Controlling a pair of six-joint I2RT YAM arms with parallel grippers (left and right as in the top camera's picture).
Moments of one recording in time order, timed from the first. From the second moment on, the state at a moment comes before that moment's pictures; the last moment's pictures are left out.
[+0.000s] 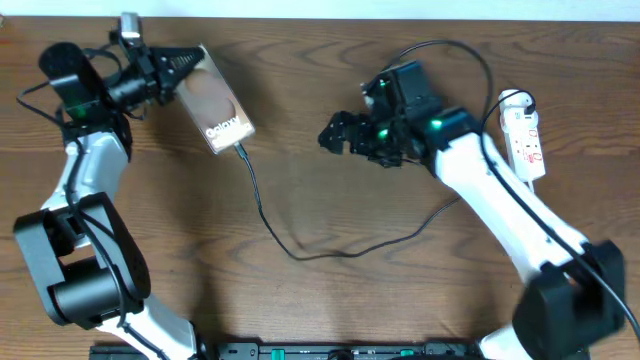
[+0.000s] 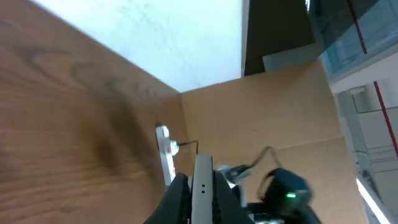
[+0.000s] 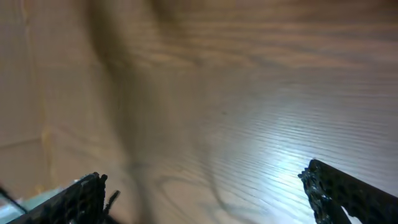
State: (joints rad) left arm 0.32 1.86 1.22 0.54 1.35 -1.19; right arm 0.44 1.72 1.39 -0.67 -0.43 0.61
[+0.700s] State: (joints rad) left arm 0.09 1.85 1.02 0.01 1.08 -0.76; right arm 0.44 1.62 1.39 -0.85 -0.19 0.62
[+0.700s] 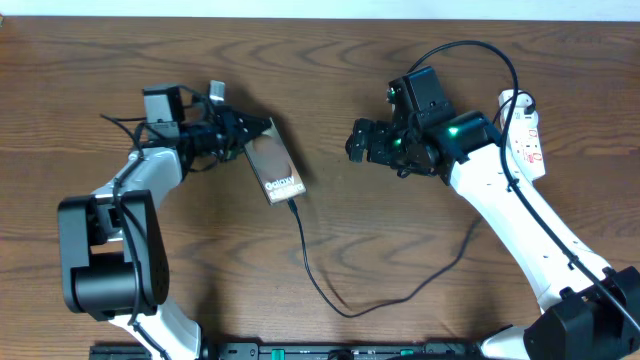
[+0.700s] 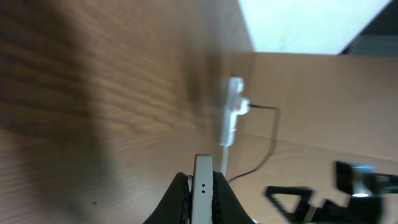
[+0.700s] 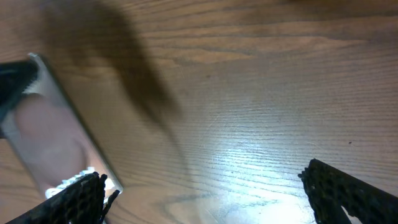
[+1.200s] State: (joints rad) left arm -0.04 1.85 1.02 -0.17 0.86 -0.56; right arm 0.44 1.62 1.39 -0.92 -0.18 0.62
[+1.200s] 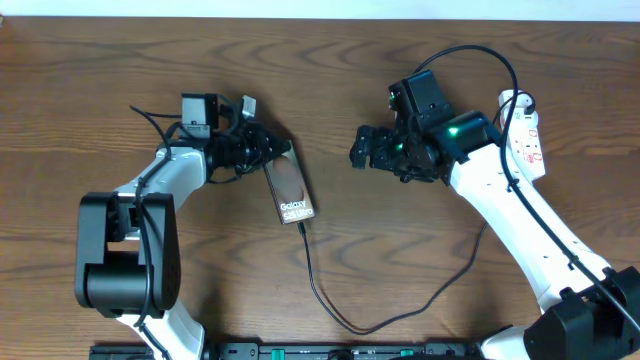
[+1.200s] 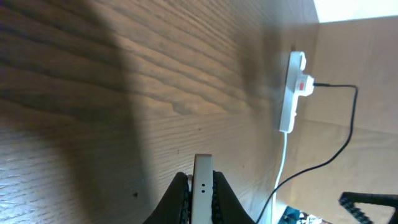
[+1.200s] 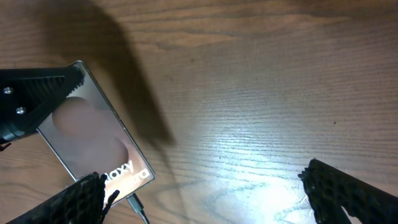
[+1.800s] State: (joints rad) left arm -0.10 1.86 1.02 -0.36 0.69 -0.47; right arm 0.49 1.62 1.39 -0.93 -0.10 0.62
